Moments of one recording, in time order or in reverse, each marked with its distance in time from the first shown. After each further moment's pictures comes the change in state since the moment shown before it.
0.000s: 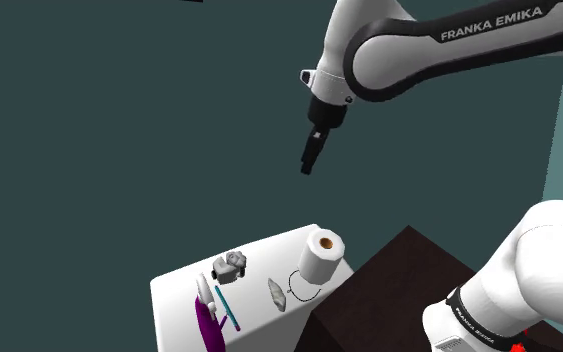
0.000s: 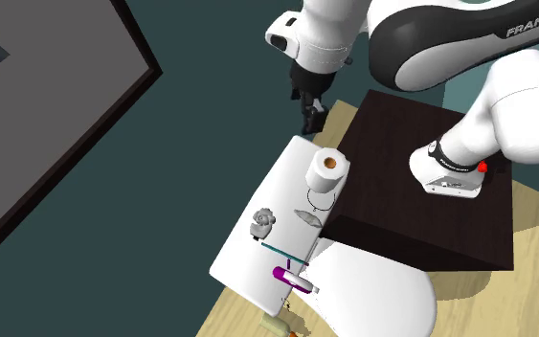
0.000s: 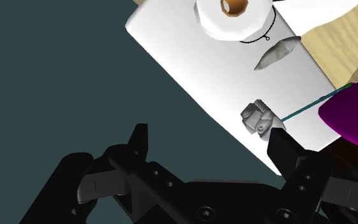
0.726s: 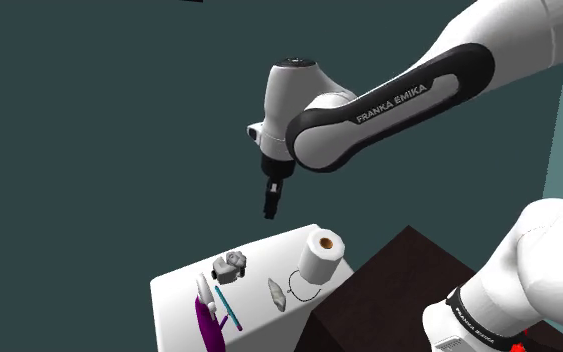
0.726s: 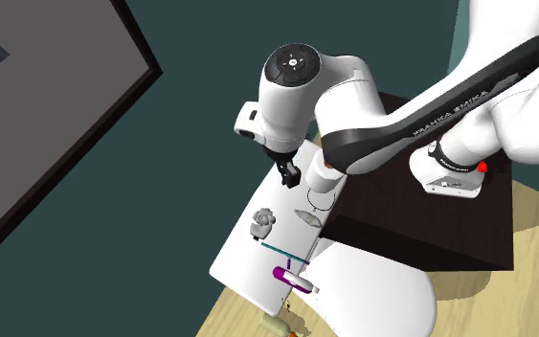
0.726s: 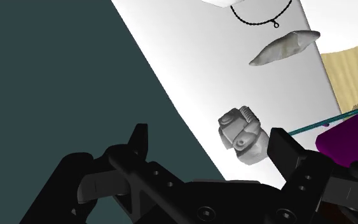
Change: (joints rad) arm 0.071 0.330 0.102 0.057 -0.104 0.230 -0.015
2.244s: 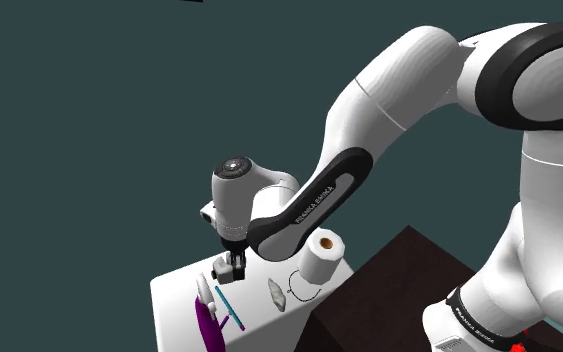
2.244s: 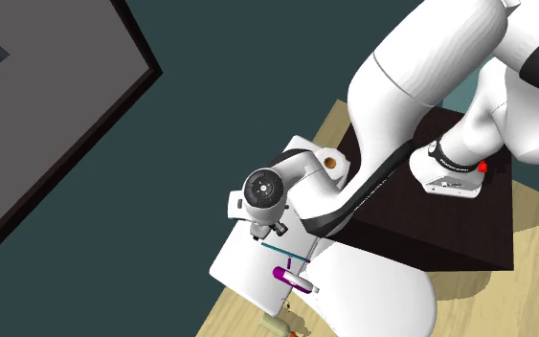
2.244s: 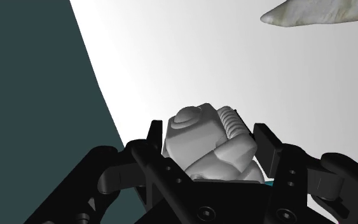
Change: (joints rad) arm 0.165 0.504 -0.011 0.185 -0.297 0.235 0.101
